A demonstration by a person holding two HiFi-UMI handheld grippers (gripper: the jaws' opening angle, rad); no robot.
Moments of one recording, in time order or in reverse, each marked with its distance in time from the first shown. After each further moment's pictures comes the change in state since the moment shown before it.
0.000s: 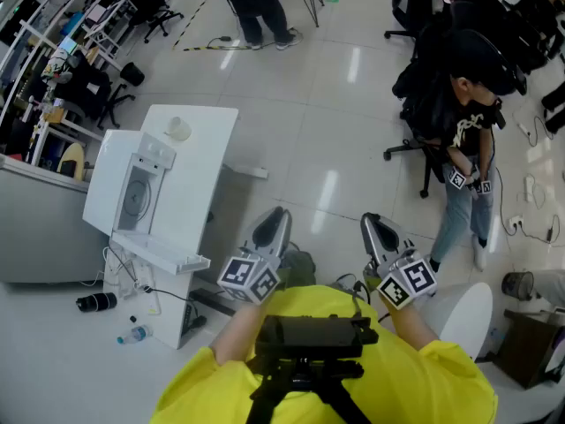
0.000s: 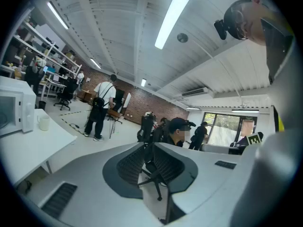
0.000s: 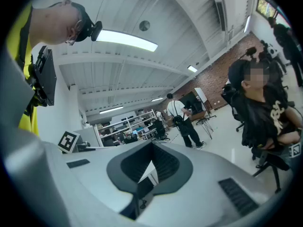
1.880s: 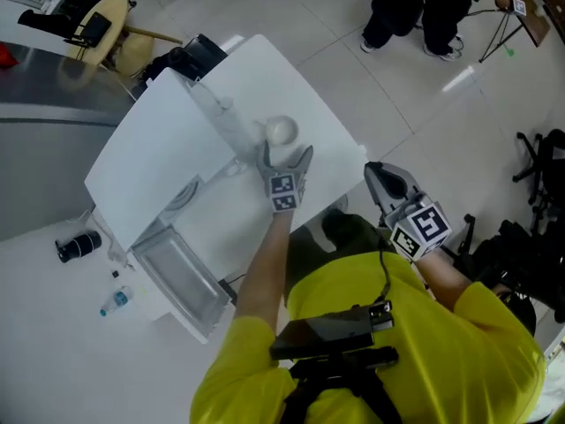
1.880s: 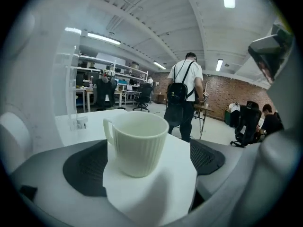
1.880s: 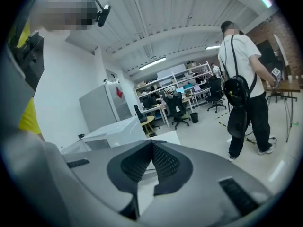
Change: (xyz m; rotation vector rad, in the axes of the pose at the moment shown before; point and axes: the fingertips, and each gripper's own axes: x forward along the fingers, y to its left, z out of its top) left arm 0.167 0.733 -0.012 -0.072 0.009 0.910; right arm 0.716 0.039 -0.111 -0.242 0.575 0.626
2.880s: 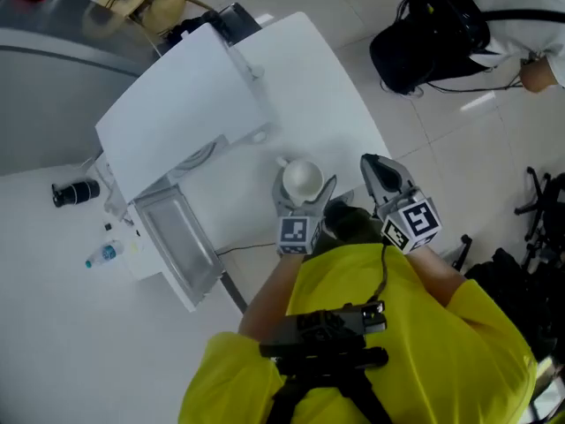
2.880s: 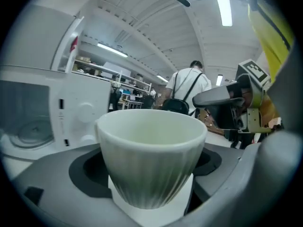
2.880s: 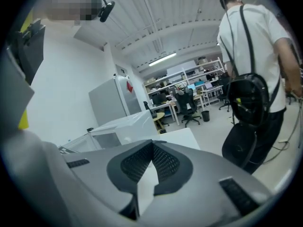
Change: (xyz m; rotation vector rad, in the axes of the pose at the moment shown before) left arm -0.151 -0.052 0.044 -0.094 -0.121 -0.006; right arm 0.039 0.039 -0.018 -0.048 0.031 0.098
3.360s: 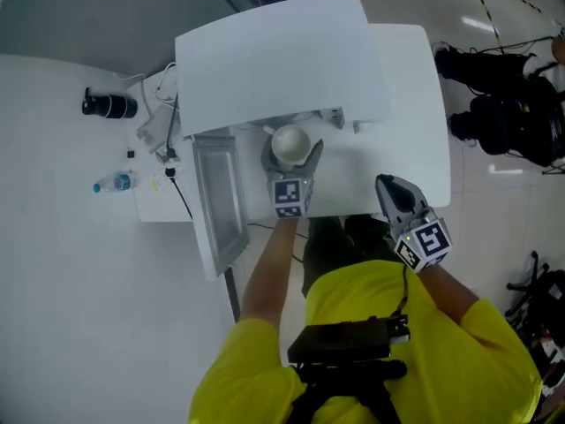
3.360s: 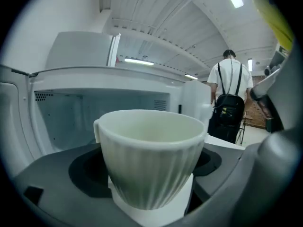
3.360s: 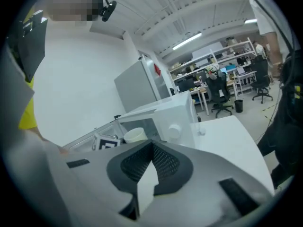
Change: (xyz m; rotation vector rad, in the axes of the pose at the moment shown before) left arm -0.082 0.248 -0.011 0.028 -0.075 0.446; right arm 0.089 0.143 -0.049 -0.101 0.166 0.327
